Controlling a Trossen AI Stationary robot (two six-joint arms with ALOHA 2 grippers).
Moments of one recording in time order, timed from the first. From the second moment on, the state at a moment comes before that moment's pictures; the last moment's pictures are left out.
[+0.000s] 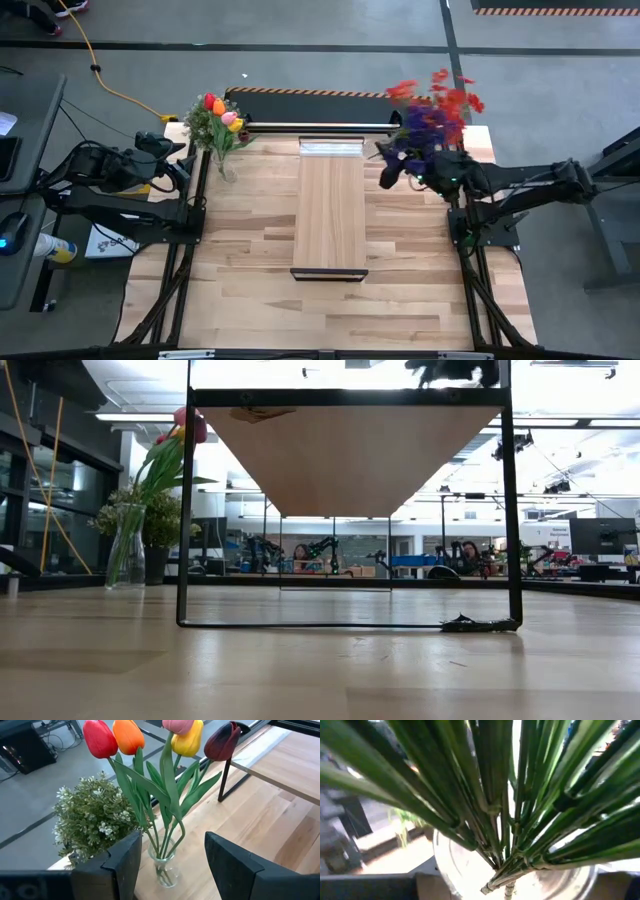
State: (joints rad) left arm -0.01 0.45 1.07 -1.37 -0.77 -0.45; right arm 0.02 1.01 0.92 -0.05 0.80 0.20
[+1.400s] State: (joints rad) left arm -0.01 0.45 1.07 -1.37 -0.77 -0.48; right arm -0.12 1.49 1.31 -0.32 0.51 0.33
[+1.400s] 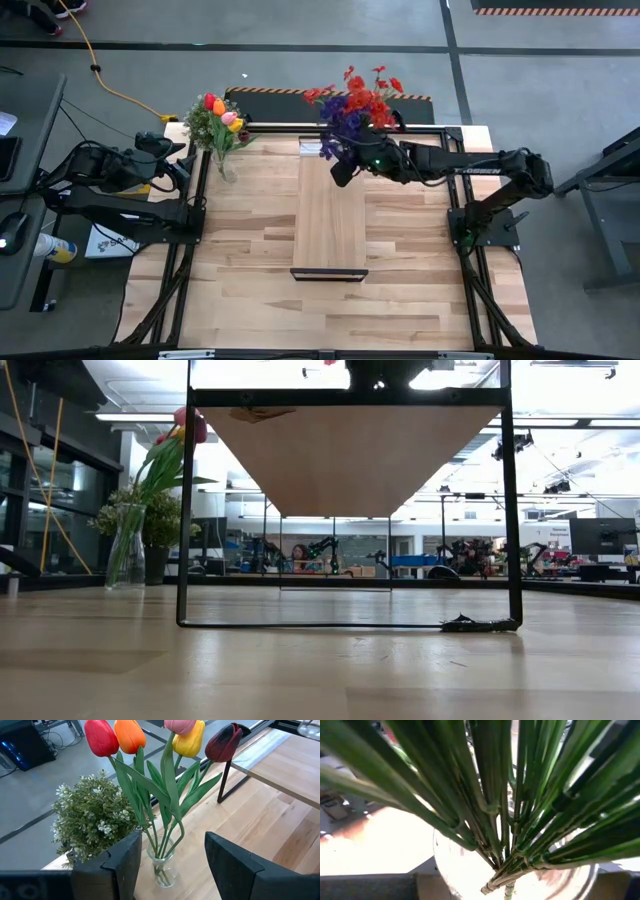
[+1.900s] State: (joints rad) left arm -0.01 0.45 1.07 -1.37 -0.77 -0.48; right arm -0.17 1.57 1.31 -0.27 0.47 0.29
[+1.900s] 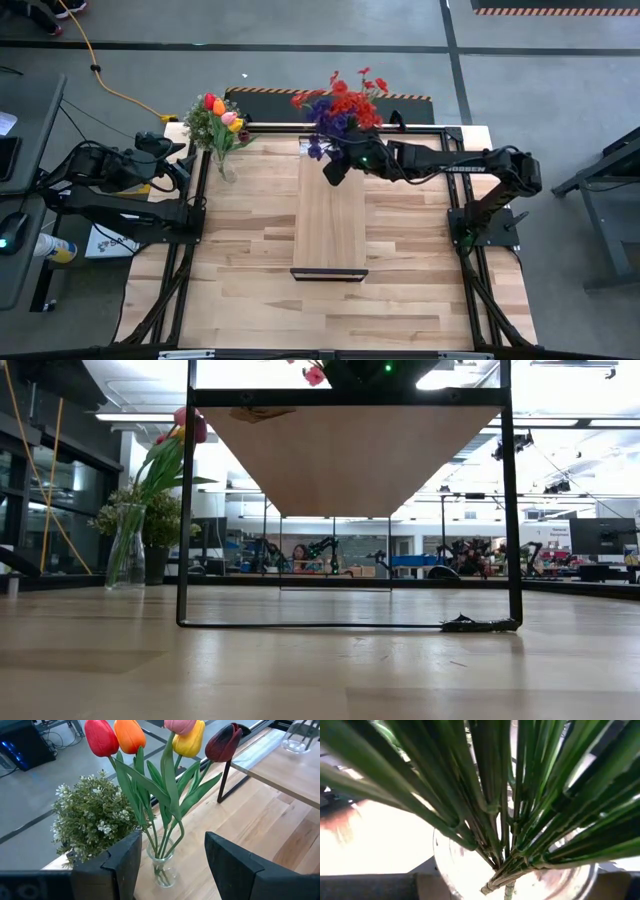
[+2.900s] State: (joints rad) left arm -0.01 0.45 1.07 -1.37 -0.77 -0.48; right arm -0.18 1.57 1.26 -0.22 0.41 0.29
